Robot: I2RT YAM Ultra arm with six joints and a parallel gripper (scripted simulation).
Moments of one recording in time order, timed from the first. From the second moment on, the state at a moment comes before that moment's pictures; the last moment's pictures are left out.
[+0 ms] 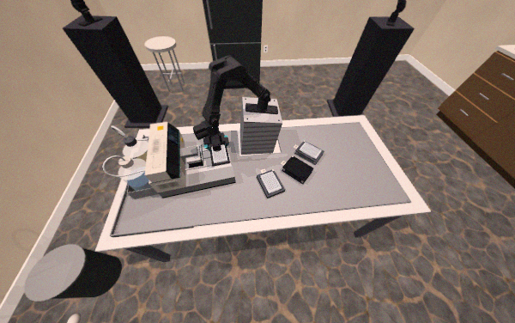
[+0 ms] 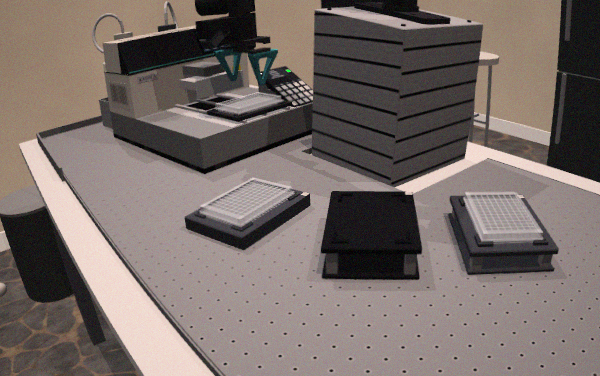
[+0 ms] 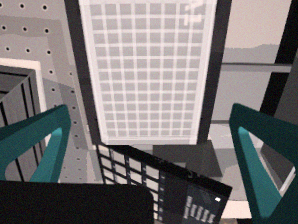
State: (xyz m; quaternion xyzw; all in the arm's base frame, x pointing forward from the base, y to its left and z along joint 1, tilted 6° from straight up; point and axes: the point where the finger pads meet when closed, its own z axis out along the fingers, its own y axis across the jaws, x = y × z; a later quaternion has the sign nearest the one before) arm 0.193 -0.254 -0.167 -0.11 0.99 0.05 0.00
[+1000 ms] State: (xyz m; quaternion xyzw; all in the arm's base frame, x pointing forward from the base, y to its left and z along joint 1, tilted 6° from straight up) arm 0.193 -0.258 -0.129 -0.11 0.99 0.05 0.00
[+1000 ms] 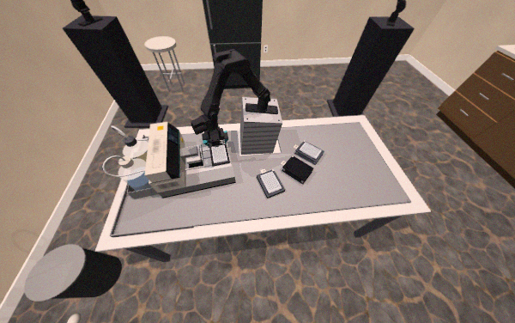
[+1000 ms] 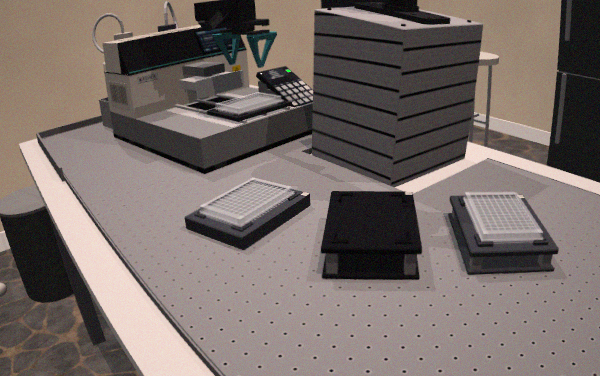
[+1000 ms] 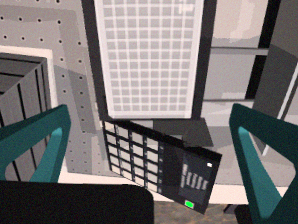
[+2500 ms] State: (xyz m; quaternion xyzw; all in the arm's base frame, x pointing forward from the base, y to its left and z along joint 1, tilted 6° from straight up) arm 0.092 -0.232 -0.125 0.45 0.89 0.05 -0.03
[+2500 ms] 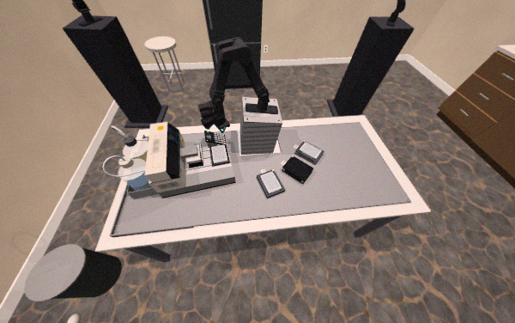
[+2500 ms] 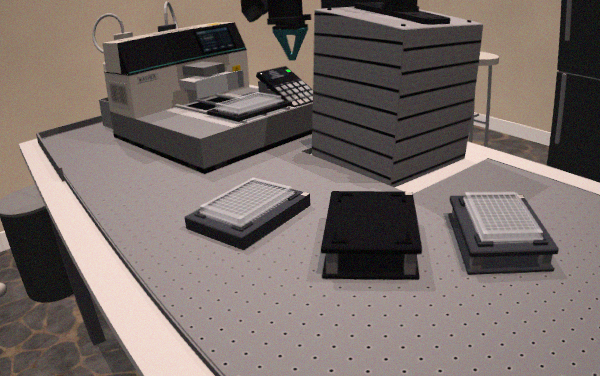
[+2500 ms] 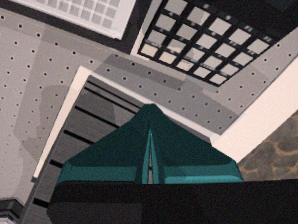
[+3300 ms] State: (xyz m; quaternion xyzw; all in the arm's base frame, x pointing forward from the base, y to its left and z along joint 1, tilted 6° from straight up) arm 0.090 -0.224 -0.149 0.62 0.78 0.05 -0.05
